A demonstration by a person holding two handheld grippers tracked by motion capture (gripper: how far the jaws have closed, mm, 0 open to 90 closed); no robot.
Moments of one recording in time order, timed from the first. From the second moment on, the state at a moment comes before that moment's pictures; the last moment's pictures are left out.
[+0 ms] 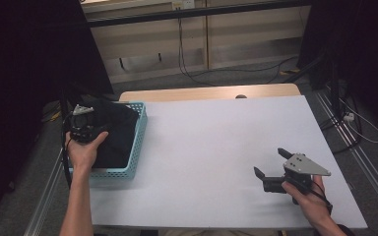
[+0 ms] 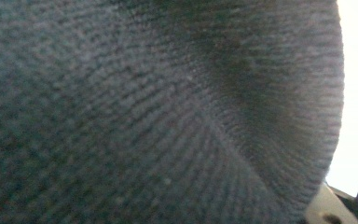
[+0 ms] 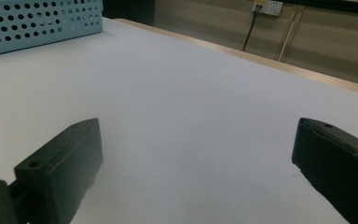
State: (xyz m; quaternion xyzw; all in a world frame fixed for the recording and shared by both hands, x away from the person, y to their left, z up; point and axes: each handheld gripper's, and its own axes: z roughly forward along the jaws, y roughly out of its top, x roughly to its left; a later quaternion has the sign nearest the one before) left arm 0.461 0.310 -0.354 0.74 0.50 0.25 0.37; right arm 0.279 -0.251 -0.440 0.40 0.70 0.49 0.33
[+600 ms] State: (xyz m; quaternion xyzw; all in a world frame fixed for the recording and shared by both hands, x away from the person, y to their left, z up) left arm 0.442 0.324 -0.327 0.70 0.50 0.28 0.44; right arm 0.278 -0.253 -0.439 0.41 0.70 0.49 0.32
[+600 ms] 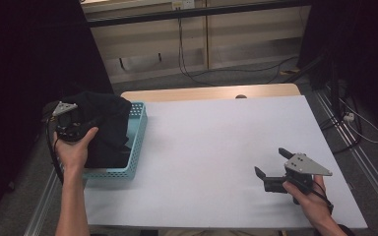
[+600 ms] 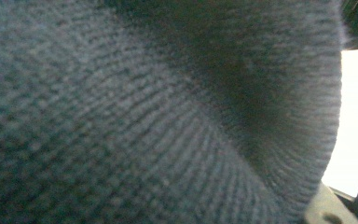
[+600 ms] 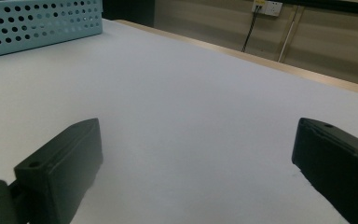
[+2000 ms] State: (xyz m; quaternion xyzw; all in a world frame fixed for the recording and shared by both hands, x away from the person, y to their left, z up) left arm 0.402 0.319 -0.256 0.64 0.44 0.32 0.54; right arm 0.278 -0.252 -0.439 0.40 0.70 0.49 0.33
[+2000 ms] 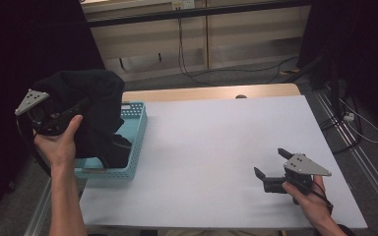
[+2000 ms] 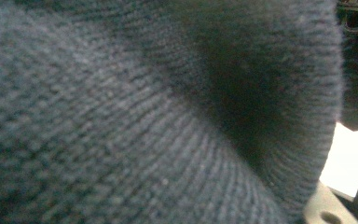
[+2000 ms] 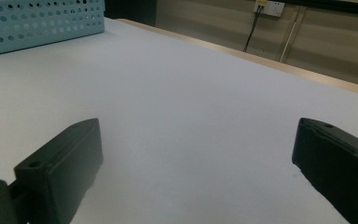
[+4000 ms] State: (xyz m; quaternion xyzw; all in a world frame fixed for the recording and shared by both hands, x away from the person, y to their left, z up) left arm 0.410 0.192 -0.232 0.68 0.32 0.24 0.62; right arm 0.278 -0.250 -0.440 0.40 0.71 0.49 0.32
